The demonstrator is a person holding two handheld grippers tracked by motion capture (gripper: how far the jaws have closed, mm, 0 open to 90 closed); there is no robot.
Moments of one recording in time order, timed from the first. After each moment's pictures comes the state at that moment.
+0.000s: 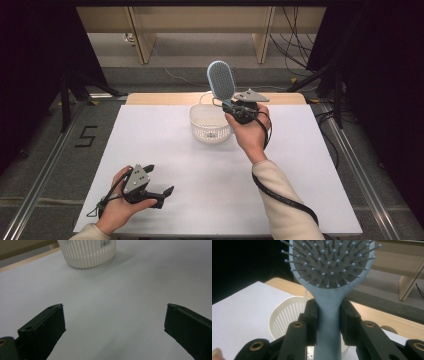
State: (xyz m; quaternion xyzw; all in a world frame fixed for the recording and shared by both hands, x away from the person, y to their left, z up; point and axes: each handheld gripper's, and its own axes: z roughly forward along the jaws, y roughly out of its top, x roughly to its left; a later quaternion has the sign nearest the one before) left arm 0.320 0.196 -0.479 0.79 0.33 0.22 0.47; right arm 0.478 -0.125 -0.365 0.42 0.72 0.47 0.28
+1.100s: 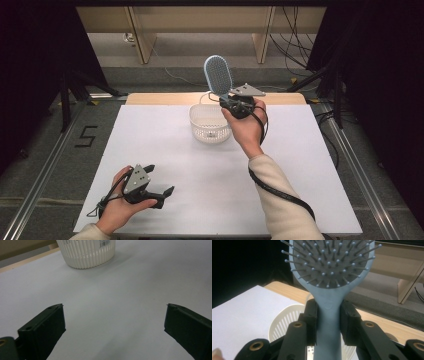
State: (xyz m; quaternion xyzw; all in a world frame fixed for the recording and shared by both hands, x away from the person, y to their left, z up) left arm 0.320 0.195 -0.479 0.79 0.33 0.22 0.47; right arm 0.487 -0.116 -0.355 0.42 0.72 0.47 0.29
